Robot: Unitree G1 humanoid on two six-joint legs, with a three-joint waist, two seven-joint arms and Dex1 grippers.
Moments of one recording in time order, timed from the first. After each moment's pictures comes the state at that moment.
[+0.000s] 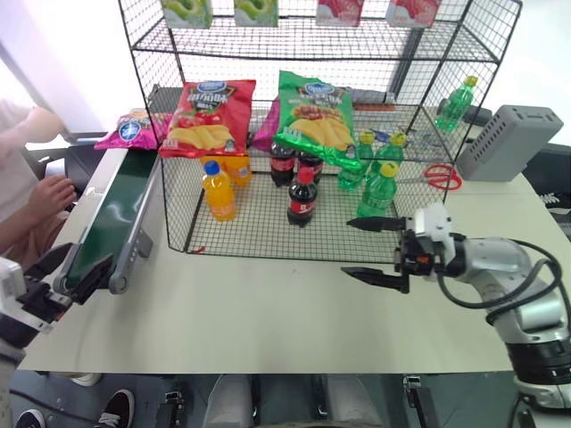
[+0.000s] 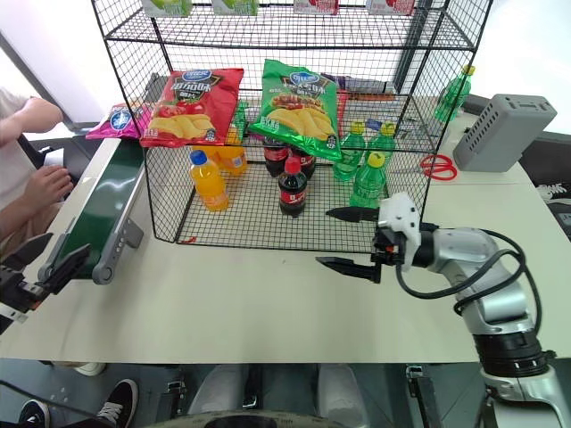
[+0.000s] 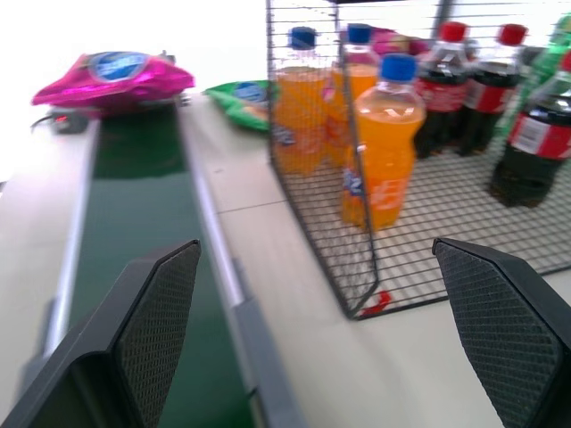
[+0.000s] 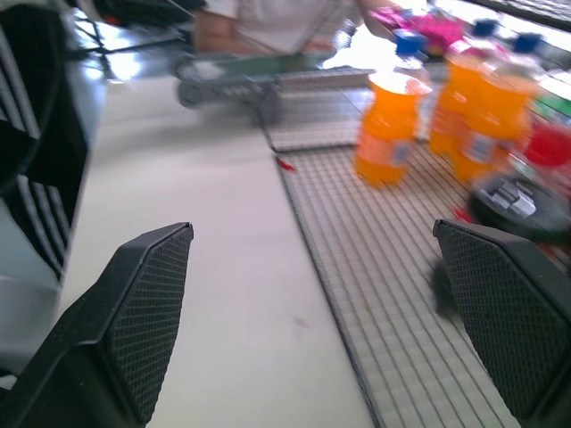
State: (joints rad) left arm 0.30 0.56 0.73 -0.13 -0.64 0.18 -0.79; right arm -0.24 -0.67 -0.02 -0.24 0.54 0.26 1.17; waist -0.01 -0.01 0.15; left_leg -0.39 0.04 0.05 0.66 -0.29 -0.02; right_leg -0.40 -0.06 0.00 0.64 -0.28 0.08
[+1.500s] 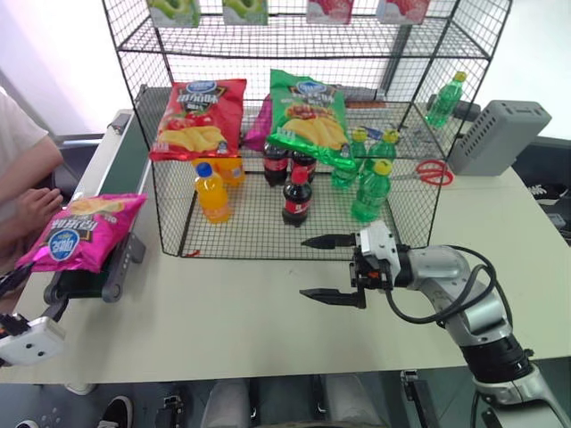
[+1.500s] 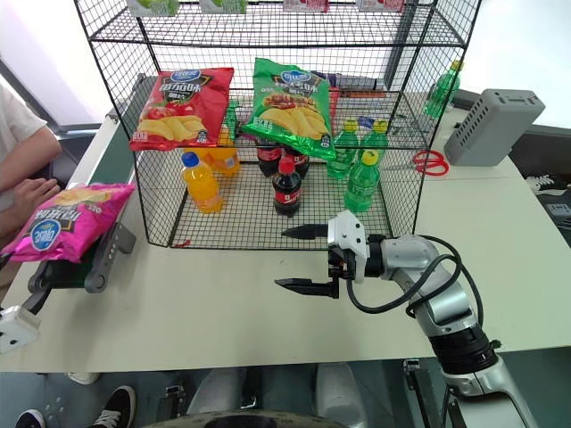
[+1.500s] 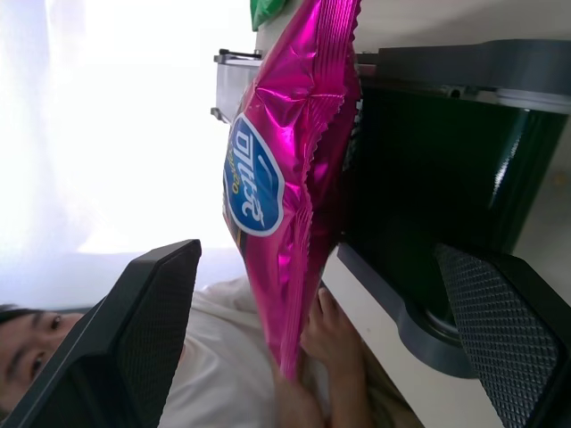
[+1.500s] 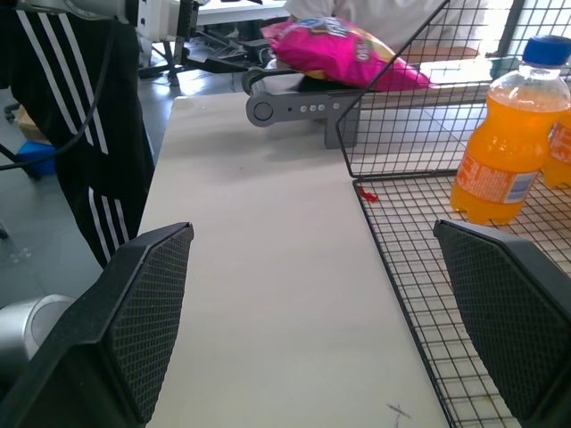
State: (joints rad) left arm 0.47 0.84 0.64 0.35 0.54 -0.88 -0.08; right arm -0.26 -0.56 0.16 -0.22 0.45 0.24 1.16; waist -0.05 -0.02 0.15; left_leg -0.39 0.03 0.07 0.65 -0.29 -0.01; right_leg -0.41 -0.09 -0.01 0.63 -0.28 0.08
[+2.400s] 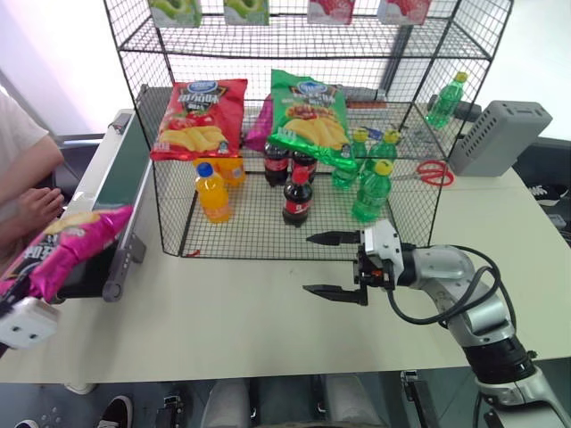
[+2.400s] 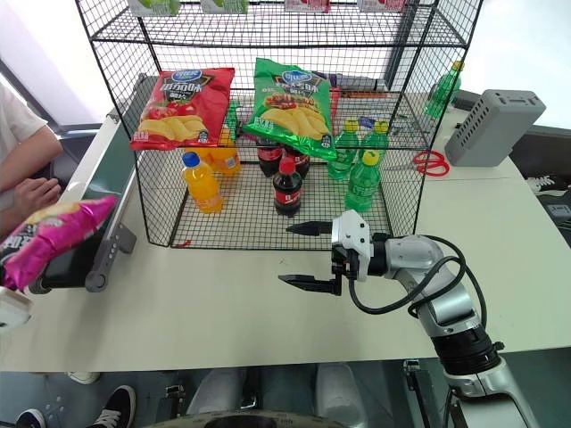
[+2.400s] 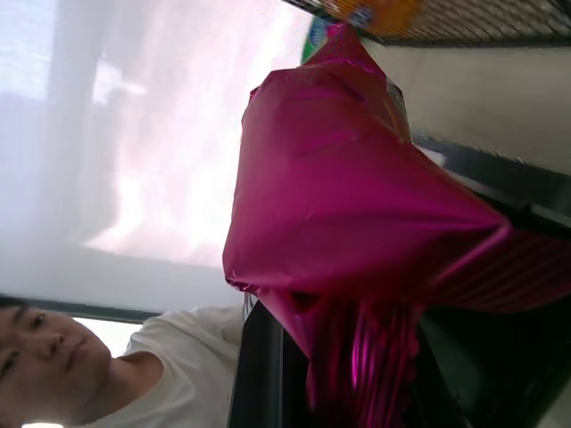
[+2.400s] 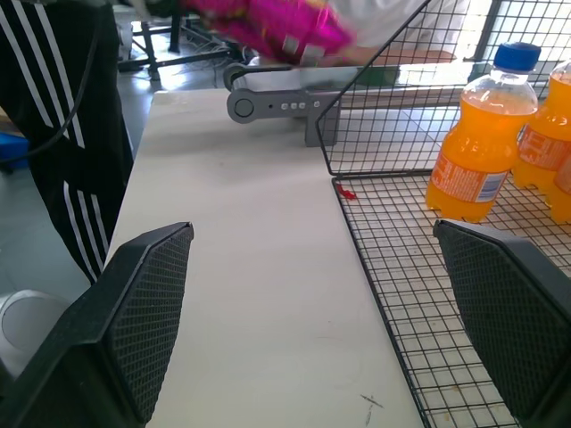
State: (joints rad) left arm 0.49 0.88 0.57 0.18 -0.04 -0.78 -0.28; right arm -0.26 -0.57 0.14 -0.21 0.43 0.19 1.15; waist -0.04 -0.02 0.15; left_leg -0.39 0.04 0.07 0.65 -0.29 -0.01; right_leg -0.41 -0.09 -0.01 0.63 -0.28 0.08
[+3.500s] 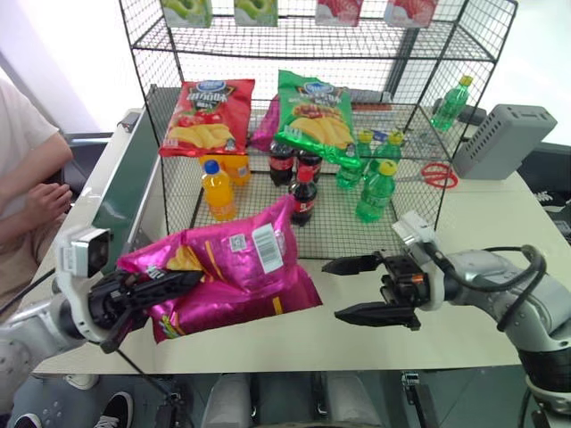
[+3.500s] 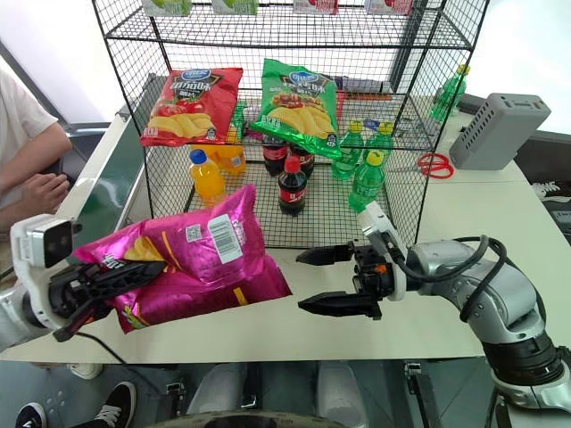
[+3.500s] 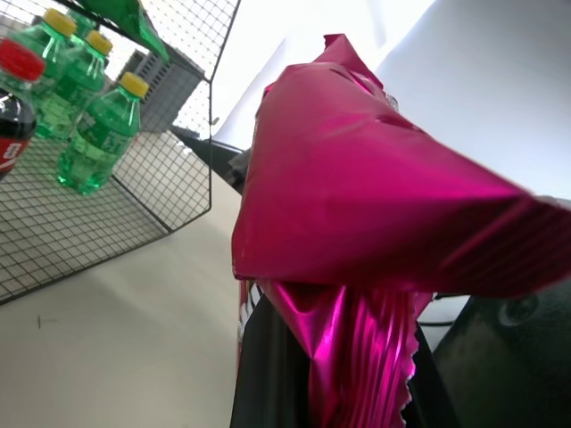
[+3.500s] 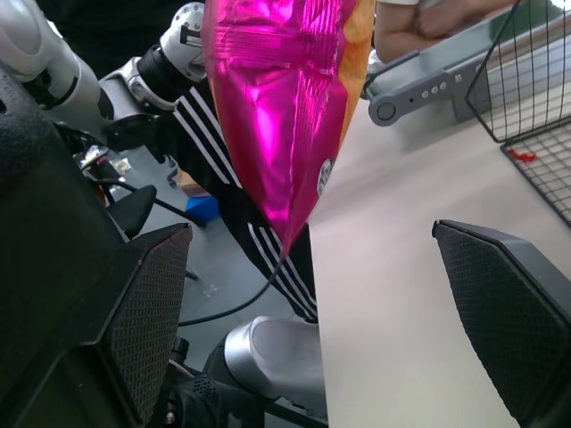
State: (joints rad) left arm 0.17 0.85 0.36 -0.38 -1.40 0.77 -1.07; right arm -0.23 -0.77 0.02 -0.42 0.94 0.83 1.16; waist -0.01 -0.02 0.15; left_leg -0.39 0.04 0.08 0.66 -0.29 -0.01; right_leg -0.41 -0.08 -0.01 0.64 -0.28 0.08
